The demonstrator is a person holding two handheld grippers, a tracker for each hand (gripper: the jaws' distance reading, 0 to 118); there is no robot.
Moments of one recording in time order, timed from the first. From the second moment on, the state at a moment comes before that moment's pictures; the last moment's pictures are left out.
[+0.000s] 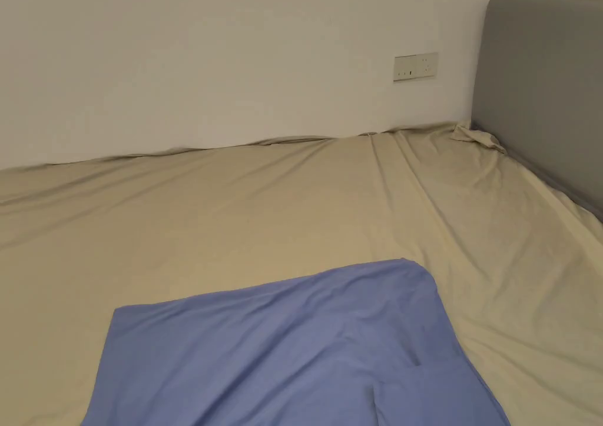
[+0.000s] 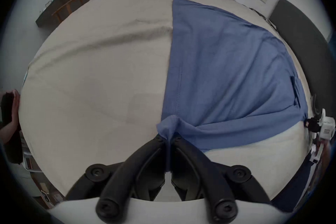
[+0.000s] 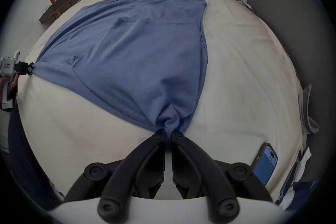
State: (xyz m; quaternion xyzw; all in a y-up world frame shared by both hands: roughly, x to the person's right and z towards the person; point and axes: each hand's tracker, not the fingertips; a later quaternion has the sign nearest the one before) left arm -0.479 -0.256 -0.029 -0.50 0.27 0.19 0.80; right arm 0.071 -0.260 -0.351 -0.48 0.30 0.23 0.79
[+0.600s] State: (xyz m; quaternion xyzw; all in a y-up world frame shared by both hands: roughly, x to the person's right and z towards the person) left arm -0.386 -0.148 0.008 -0.27 0.24 0.24 0.90; right arm 0.070 -0.095 -0.286 -0.34 0.23 -0.09 0.91
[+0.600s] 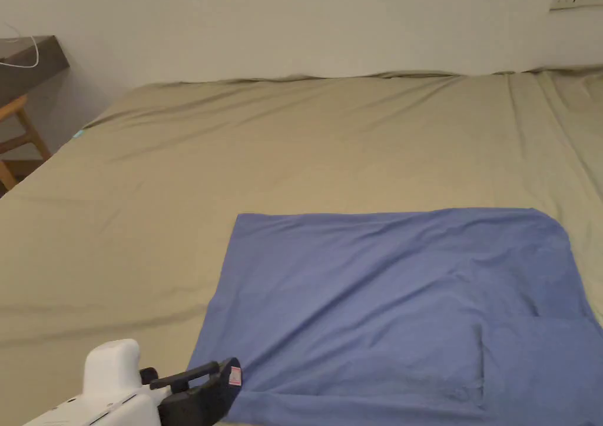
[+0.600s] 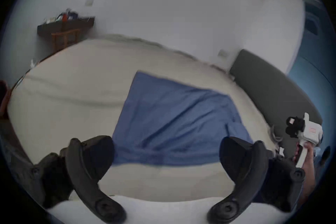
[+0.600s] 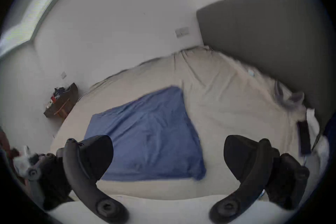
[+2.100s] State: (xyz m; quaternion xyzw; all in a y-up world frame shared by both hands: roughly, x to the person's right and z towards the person) left arm -0.480 -0.234 -0.029 -0.40 0.22 0.31 0.83; right arm 0.070 -0.257 -0.370 -0.52 0.25 0.12 0.81
